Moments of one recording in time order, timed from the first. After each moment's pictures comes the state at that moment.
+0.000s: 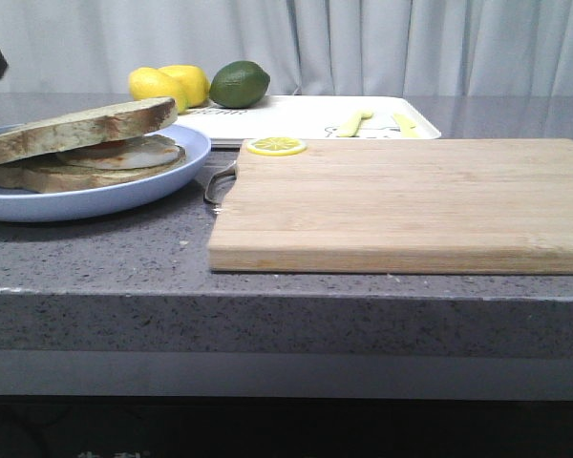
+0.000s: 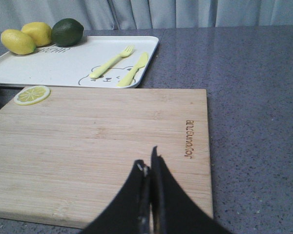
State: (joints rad) left arm -0.01 1.63 -1.22 -0.24 0.79 0.02; right arm 0.12 0.30 -0.30 0.13 0.27 0.00
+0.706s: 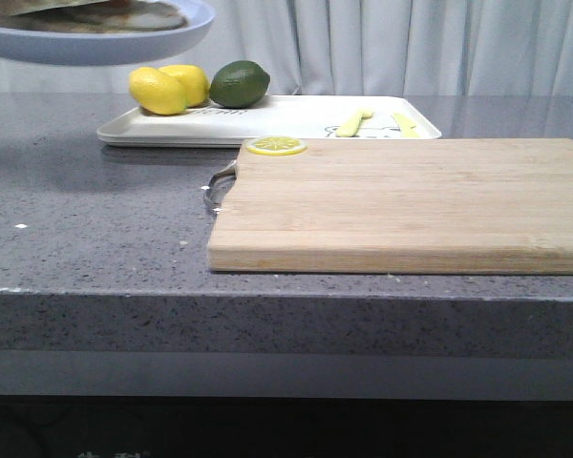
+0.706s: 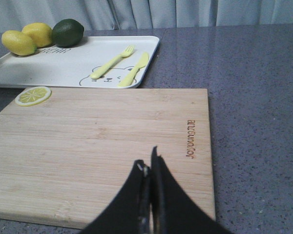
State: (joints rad) left arm 0.16 1.79 -1.74 -0.70 1.11 0.24; right arm 0.12 0.30 -0.30 0.14 0.27 0.00
